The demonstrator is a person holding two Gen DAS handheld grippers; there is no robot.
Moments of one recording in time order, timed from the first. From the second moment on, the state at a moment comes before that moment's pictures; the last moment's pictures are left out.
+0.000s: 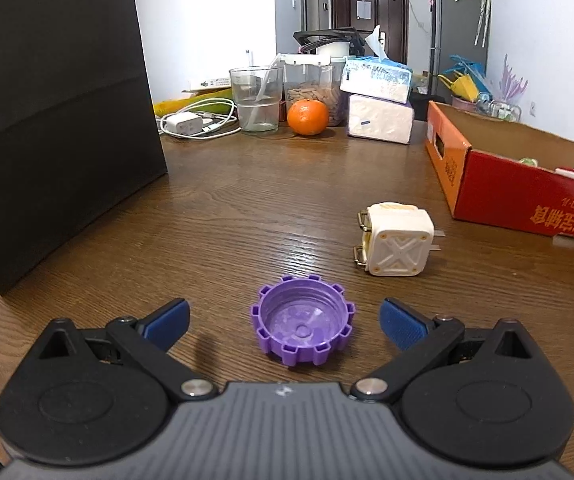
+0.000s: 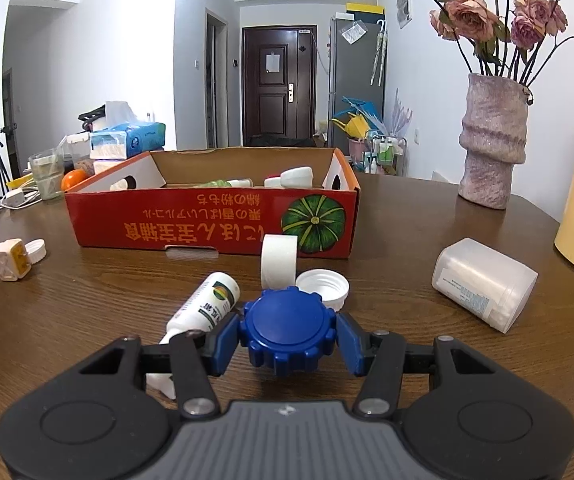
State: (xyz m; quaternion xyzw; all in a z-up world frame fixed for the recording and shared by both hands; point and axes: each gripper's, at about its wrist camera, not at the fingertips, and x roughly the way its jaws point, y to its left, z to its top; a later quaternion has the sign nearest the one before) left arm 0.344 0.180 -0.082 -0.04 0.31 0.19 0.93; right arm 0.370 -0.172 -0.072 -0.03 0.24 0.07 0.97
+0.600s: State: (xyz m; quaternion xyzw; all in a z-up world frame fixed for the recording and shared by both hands) left arm 0.349 0.173 -0.086 -0.05 0.32 0.20 0.92; right arm 0.364 -0.174 -0.071 -0.03 0.23 0.07 0.97
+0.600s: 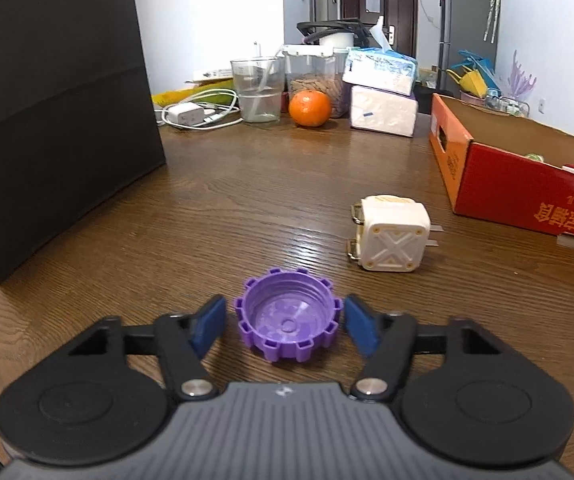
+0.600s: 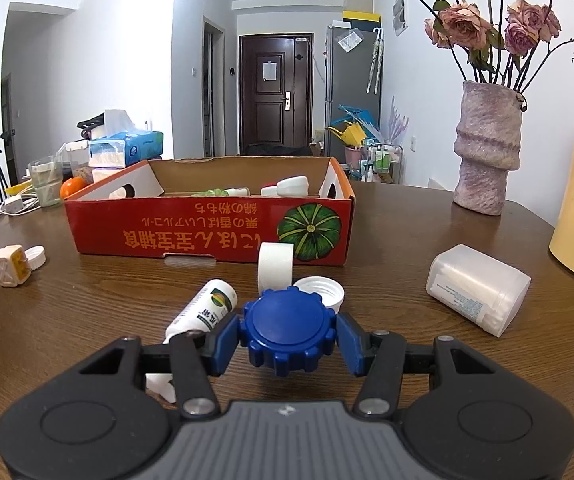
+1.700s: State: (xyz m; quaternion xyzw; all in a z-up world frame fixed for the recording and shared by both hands) left arm 0.320 0.162 -0.058 -0.08 0.26 0.18 0.95; right arm 0.340 -0.172 -0.058 -0.04 0.19 0.07 0.98
